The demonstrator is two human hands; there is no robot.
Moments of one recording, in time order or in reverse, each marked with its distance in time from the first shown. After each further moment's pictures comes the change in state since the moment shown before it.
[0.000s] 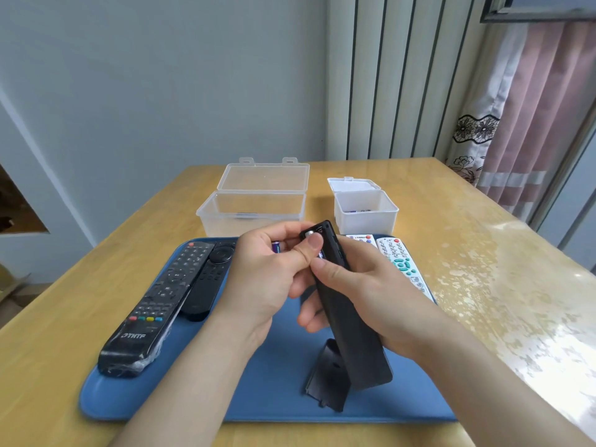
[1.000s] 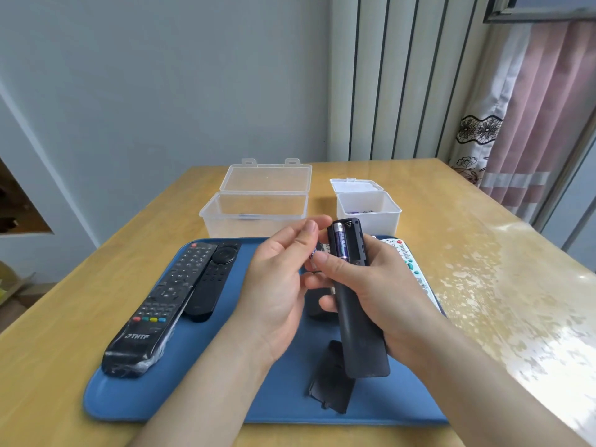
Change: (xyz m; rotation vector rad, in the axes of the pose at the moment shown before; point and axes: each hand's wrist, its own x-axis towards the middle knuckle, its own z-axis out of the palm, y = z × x) left_hand -0.006 -0.004 0.015 -0.310 -0.091 -0.055; right_hand 0.003 0.003 0.003 0.231 0.243 -0.009
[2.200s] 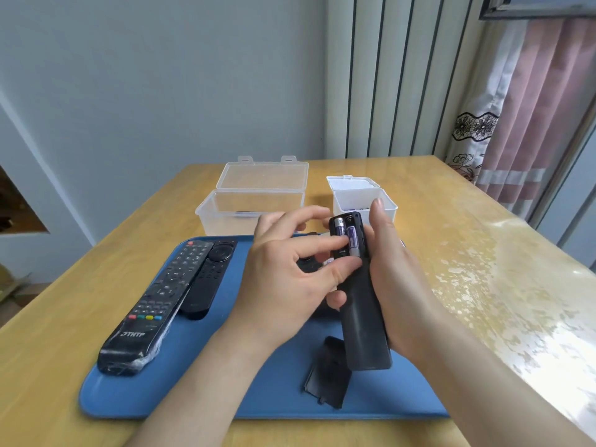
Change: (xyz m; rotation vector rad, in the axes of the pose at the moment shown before) left_hand -0.007 0.004 0.000 0.914 0.010 0.558; right_hand -0.001 -0.007 -0.003 0.122 0.100 0.127
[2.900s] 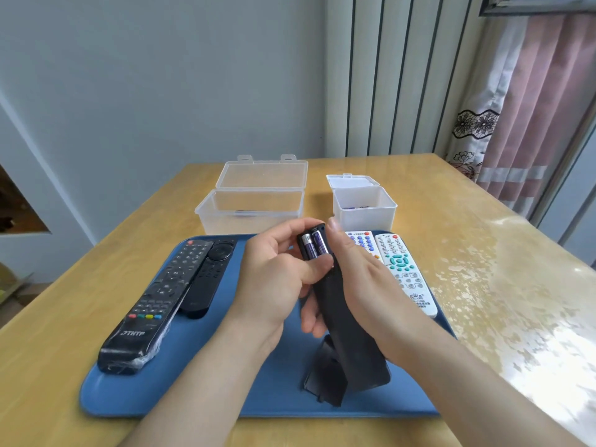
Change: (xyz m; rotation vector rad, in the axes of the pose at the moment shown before) left_hand 0.002 0.000 -0.002 -0.559 -0.007 -0.551; right_hand -0.009 0.005 0.010 -0.365 -0.181 -0.033
